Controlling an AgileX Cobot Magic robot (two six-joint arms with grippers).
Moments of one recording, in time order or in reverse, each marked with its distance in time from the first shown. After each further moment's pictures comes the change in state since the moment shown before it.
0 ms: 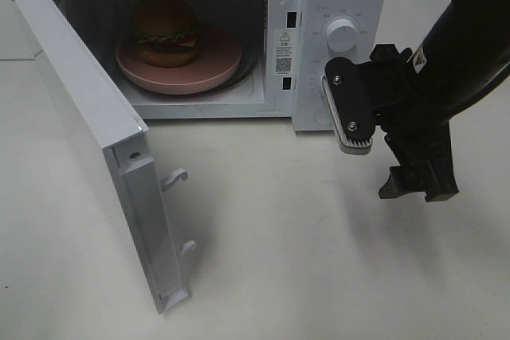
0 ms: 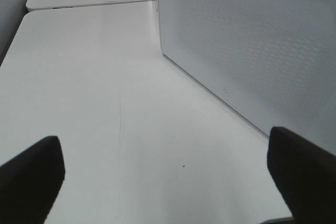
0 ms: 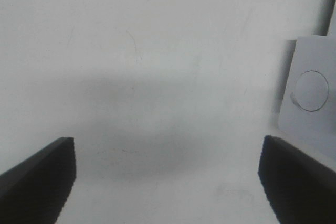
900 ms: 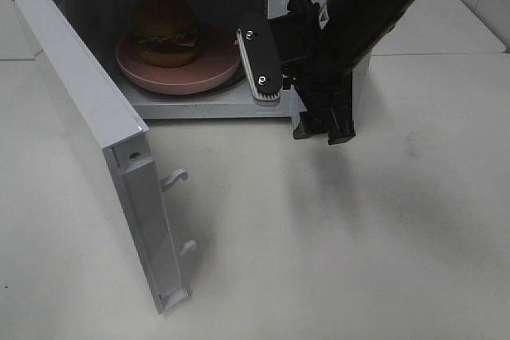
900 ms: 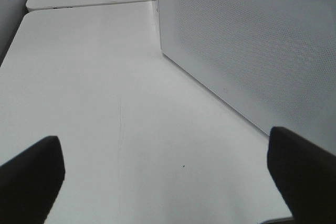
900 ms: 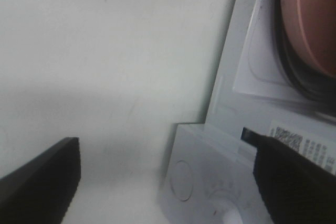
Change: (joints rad) left arm 0.000 0.000 0.000 0.000 0.000 0.000; right arm 0.117 0.207 -0.291 -0.034 -0.090 0.000
